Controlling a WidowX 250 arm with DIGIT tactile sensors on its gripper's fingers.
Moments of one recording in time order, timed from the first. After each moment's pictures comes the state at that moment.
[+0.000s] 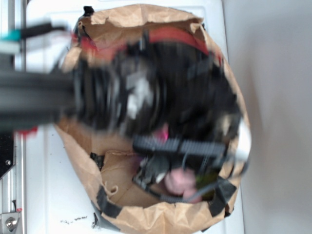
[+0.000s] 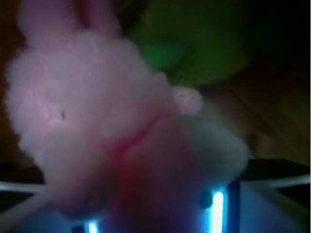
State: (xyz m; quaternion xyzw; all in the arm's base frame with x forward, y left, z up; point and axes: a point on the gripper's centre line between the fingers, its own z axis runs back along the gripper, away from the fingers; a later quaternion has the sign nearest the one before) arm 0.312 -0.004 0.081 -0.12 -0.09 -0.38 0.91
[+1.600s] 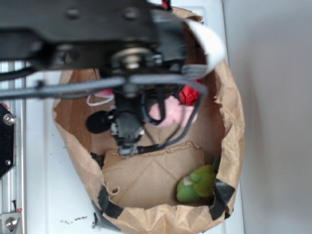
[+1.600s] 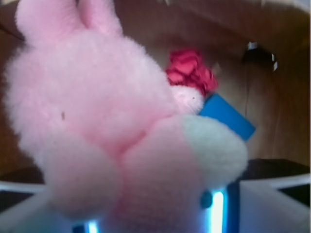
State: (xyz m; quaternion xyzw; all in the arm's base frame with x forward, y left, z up) arm 0.266 0.028 0.148 -0.01 -0.07 -0.01 1.00
